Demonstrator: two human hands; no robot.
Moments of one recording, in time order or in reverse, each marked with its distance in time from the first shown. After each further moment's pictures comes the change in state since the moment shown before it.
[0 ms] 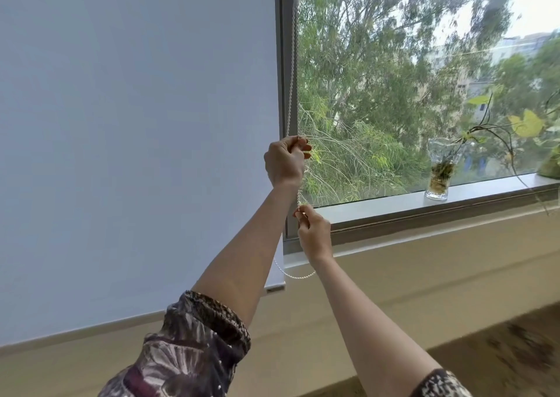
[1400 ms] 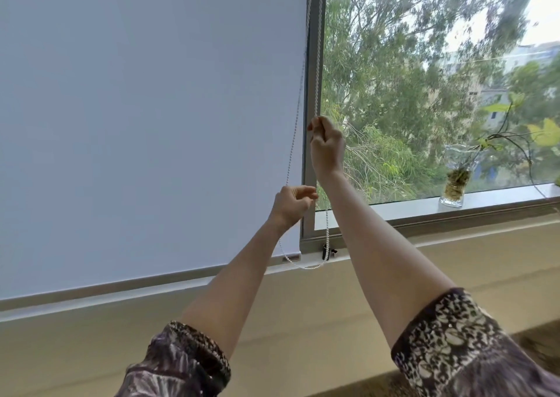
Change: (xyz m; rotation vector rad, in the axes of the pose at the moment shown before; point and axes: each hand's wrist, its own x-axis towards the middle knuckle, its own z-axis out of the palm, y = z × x) left_hand -0.032 -0.059 -0.075 0.179 -0.453 -0.133; right_hand 0.086 -0.146 -0.009 0.247 0.178 -0.174
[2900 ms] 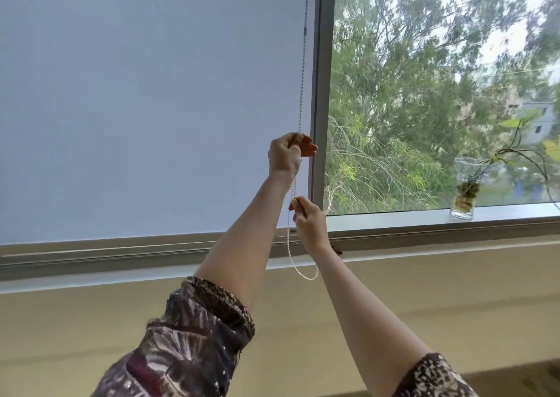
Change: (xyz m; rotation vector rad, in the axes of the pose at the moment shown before) left_hand -0.032 0.134 -0.027 -0.328 0.341 0.106; right_hand -0.141 0.018 -0.032 0.004 -0.347 0.182
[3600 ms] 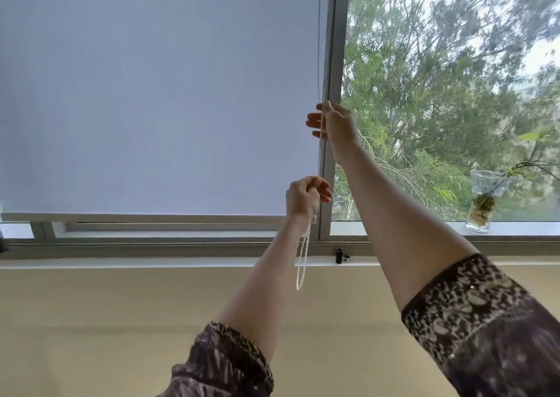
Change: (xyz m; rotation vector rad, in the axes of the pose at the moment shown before) left_hand -0.090 -0.029 0.010 0.169 0.014 0.038; right_hand 0.069 -0.175 -0.086 0.391 -0.047 -0.037
